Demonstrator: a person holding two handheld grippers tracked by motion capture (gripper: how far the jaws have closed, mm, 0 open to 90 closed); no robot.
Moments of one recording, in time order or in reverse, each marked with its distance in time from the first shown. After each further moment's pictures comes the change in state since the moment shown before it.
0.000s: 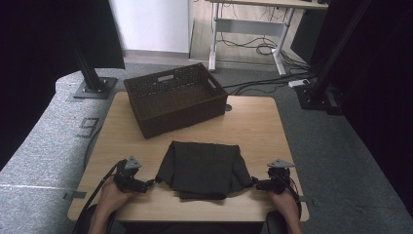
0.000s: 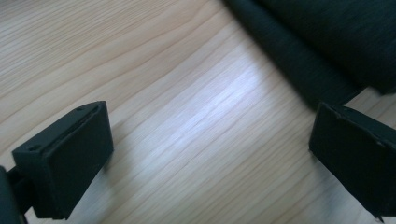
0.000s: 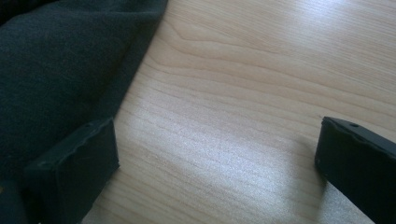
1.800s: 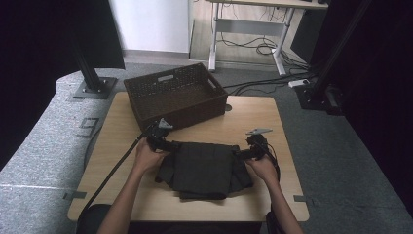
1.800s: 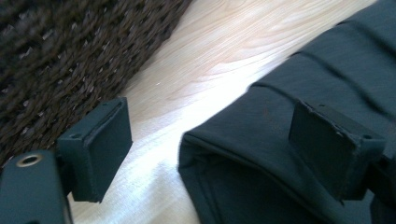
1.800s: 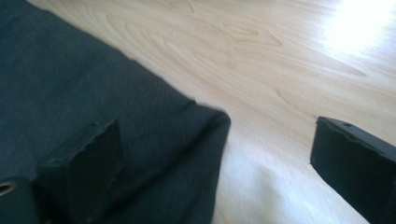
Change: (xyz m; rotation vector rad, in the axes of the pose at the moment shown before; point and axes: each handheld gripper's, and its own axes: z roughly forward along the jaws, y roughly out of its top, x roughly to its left) left arm -0.003 0.152 0.069 -0.021 -0.010 0.009; right arm 0.020 0.119 0.050 0.012 0.115 -0.024
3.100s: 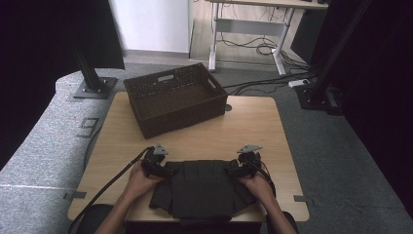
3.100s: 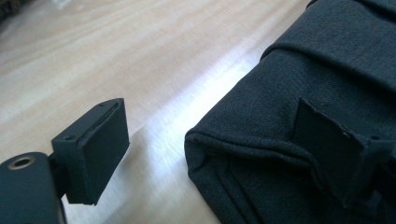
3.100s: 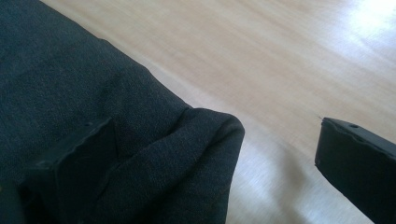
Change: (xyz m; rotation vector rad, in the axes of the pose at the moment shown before) left arm -0.040 -0.079 -0.025 0.009 -0.079 0.050; right arm 0.044 -0.049 0.003 0.036 0.019 -0.103
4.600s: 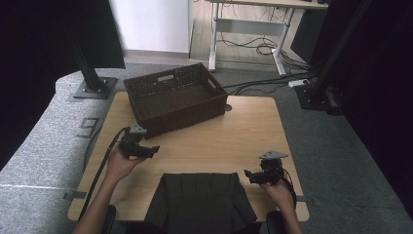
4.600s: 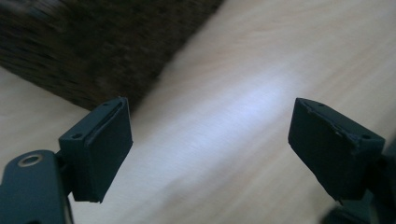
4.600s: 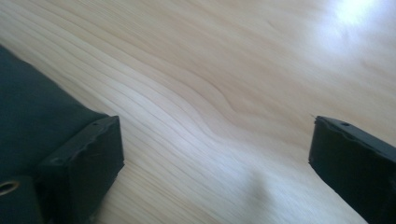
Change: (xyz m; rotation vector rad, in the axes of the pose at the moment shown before) left arm 0.062 0.037 -0.069 -0.039 0.145 -0.090; right arm -0.031 -0.035 -0.059 -0.038 -0.088 0.057
